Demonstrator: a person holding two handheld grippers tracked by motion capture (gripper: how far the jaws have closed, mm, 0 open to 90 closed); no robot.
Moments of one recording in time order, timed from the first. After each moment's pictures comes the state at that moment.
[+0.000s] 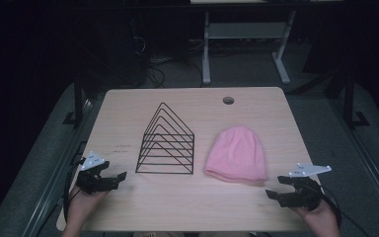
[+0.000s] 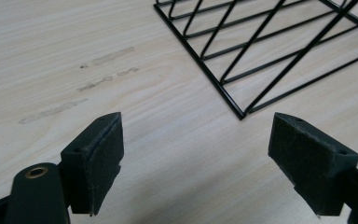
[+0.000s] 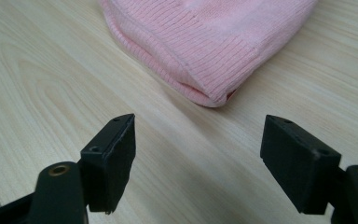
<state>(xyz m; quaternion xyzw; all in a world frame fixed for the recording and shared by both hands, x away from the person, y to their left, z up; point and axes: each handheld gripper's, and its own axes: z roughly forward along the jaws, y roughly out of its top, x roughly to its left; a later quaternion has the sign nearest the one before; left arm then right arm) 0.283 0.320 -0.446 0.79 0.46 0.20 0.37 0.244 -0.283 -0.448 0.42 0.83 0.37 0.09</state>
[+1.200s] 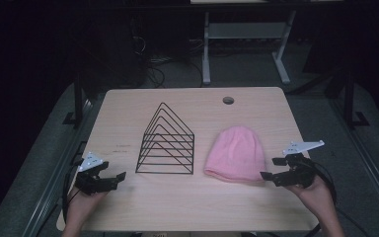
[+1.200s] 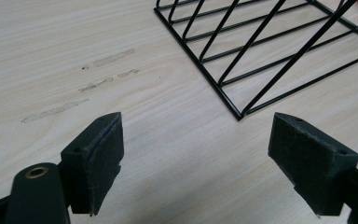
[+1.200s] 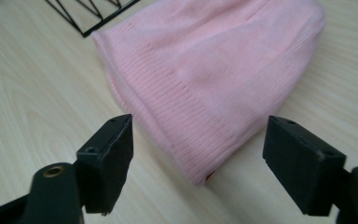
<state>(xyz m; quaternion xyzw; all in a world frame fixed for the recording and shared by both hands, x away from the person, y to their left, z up) 0.280 0.322 -0.446 0.78 0.45 0.20 0.38 0.290 -0.269 -0.409 0.40 0.83 0.37 0.08</state>
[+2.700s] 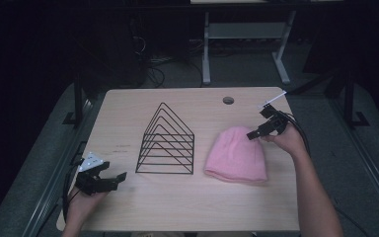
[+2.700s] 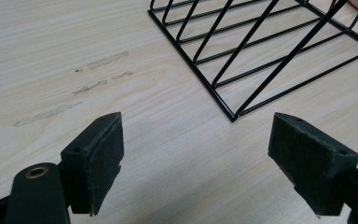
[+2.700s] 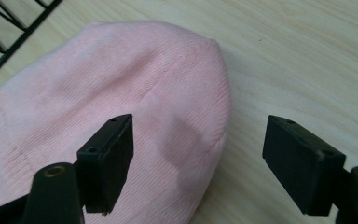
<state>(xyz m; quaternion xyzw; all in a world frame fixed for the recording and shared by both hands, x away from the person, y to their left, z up) 0.279 0.321 -0.445 0.78 0.45 0.19 0.39 0.457 -0.245 -0.411 0.45 0.85 0.27 0.01</state>
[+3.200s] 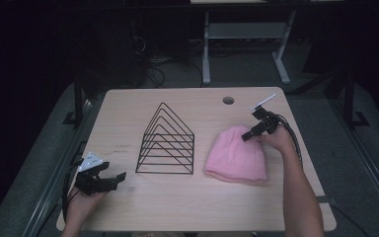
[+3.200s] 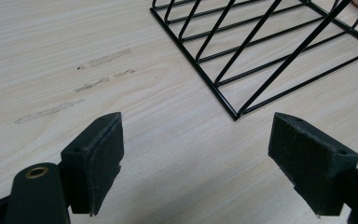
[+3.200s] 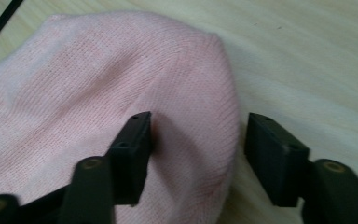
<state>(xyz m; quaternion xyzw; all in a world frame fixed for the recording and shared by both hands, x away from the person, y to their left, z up) 0.280 0.322 -0.446 0.78 0.45 0.19 0.38 0.479 -0.232 -0.441 0.46 0.85 0.24 -0.02</state>
